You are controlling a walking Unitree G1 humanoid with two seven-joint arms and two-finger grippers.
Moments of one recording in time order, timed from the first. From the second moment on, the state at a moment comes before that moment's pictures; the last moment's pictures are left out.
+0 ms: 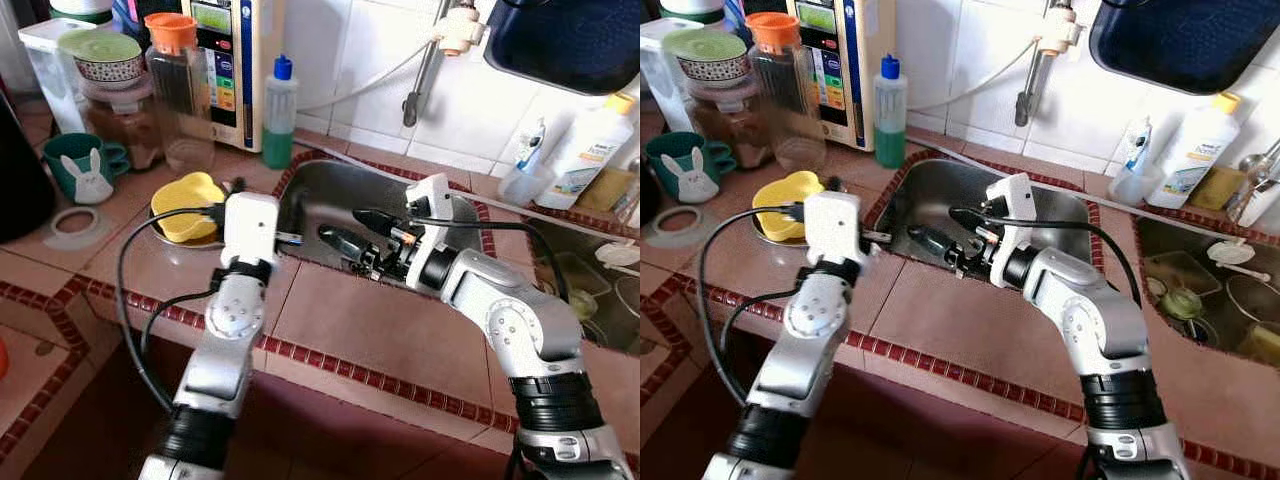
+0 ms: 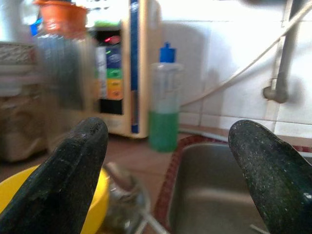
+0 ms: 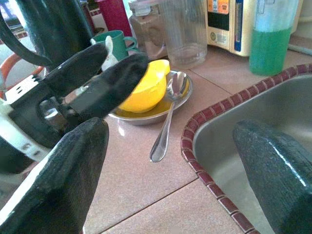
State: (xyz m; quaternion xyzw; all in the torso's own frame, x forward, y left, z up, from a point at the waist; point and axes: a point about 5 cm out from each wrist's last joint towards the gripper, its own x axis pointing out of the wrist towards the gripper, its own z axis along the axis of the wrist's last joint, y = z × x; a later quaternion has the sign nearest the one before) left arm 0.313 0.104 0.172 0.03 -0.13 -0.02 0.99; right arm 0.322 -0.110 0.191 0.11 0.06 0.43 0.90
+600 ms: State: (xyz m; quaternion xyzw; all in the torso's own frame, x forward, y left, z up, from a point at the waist) left arm 0.334 0.094 0.175 -0.13 -0.02 0.01 0.99; right arm 0.339 -0.134 0.202 0.09 0.01 0.33 0.94
